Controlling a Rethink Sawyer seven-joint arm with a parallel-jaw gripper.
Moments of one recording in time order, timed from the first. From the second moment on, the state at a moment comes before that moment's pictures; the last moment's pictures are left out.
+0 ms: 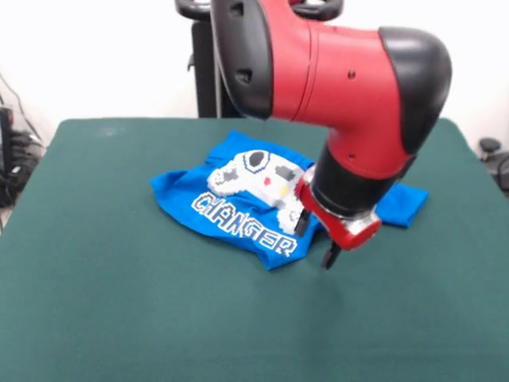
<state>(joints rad) -0.01 -0.23 -0.07 1.07 -0.18 0.95 2.75</state>
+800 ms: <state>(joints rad) 0.10 -0.13 -0.20 0.97 -0.18 0.97 2.75</state>
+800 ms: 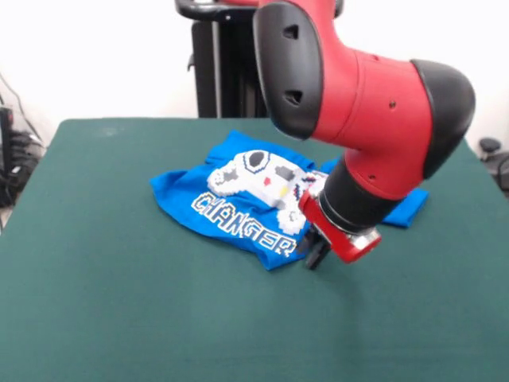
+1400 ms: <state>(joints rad) 0.08 -0.12 -0.20 0.95 -0.14 0.97 2.75</state>
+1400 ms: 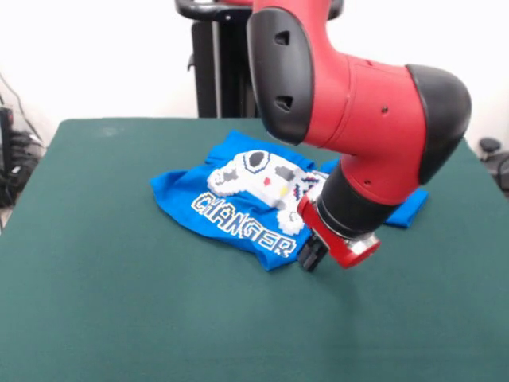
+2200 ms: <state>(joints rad) 0.06 -0.15 -0.21 0.97 -0.12 1.02 2.75</state>
